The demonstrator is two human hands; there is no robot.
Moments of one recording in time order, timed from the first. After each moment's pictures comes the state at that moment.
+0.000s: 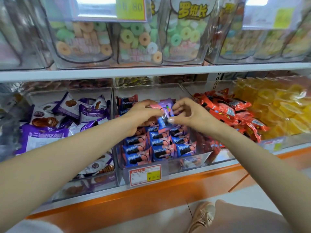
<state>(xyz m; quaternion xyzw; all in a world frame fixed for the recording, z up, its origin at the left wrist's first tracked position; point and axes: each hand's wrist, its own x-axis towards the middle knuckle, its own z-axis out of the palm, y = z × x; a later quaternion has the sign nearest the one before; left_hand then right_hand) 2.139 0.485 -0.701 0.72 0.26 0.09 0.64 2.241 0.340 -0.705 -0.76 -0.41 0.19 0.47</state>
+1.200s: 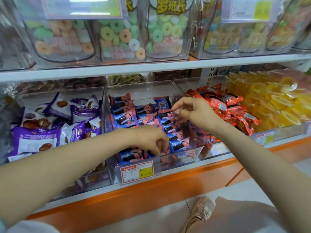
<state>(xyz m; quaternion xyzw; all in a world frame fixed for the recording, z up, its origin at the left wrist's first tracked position) 2.147 0.459 -0.729 0.97 -0.06 -0.19 0.16 2.261 0.317 -0.711 -0.78 -0.42 0.10 0.44</state>
